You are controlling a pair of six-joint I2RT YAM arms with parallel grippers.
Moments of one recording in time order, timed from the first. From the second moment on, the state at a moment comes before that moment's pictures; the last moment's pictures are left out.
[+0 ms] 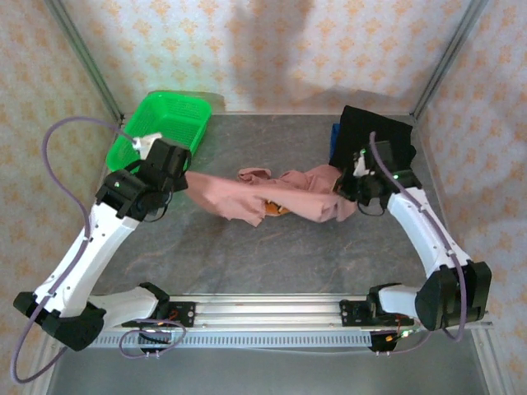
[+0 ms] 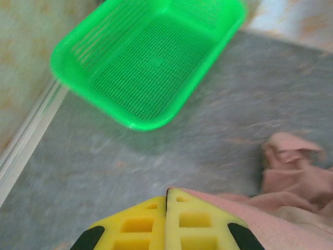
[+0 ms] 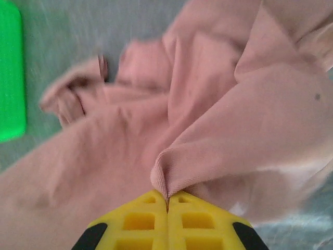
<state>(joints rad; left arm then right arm) -0.44 1.13 1.40 -1.20 -0.59 -0.68 0.19 1.26 1.07 -0.81 -0.34 0.59</state>
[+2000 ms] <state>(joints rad) -0.34 1.01 0.99 -1.15 -0.58 -0.83 0.09 1.49 1.15 -0.94 -0.28 0.54</state>
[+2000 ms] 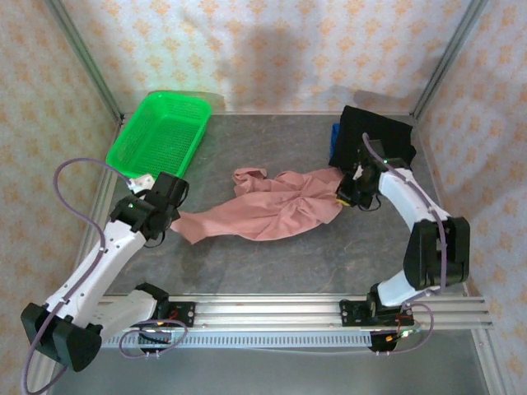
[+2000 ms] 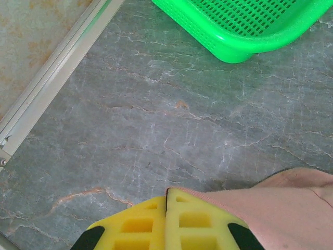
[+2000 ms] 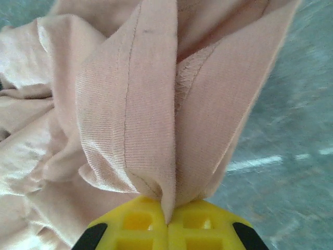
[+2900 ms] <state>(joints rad) -0.38 1.08 0.93 -1.06 -0.50 -0.83 0.08 1.79 1.18 -1.03 -0.41 0.42</state>
